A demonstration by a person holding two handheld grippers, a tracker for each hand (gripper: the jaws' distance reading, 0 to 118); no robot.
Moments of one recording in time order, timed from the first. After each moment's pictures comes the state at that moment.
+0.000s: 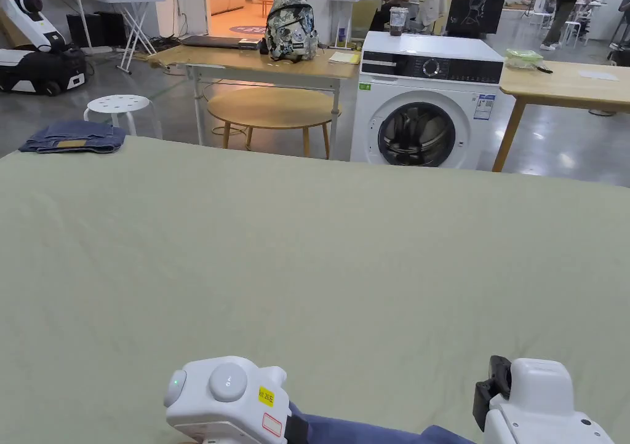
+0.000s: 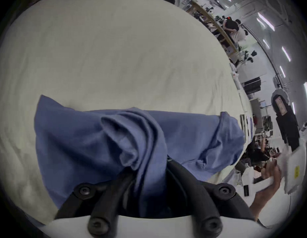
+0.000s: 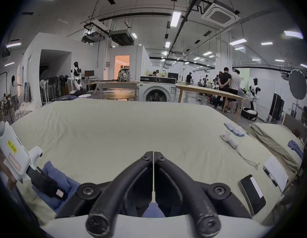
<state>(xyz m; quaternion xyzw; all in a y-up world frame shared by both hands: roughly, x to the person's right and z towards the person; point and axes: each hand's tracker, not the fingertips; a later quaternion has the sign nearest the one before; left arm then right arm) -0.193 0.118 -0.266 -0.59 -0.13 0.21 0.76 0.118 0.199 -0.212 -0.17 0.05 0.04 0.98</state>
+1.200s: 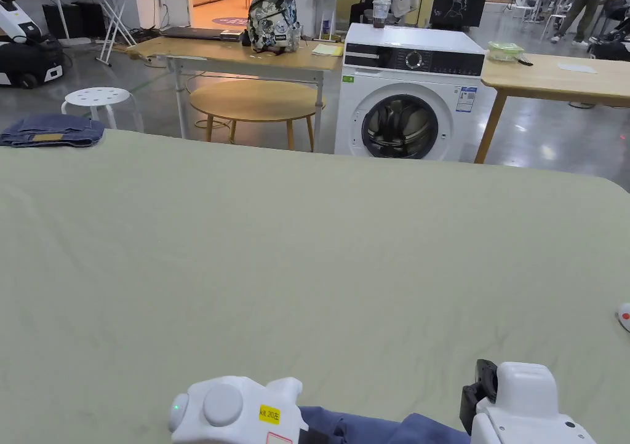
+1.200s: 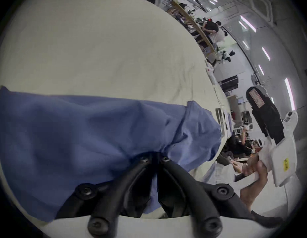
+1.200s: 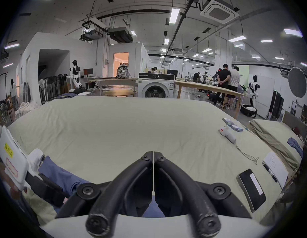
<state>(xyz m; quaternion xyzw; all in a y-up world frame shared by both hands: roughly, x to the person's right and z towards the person) -0.152 0.104 -0.249 -0.56 -0.24 0.26 0.75 0.130 0.190 -0.203 -0.18 0.04 0.03 0.98</state>
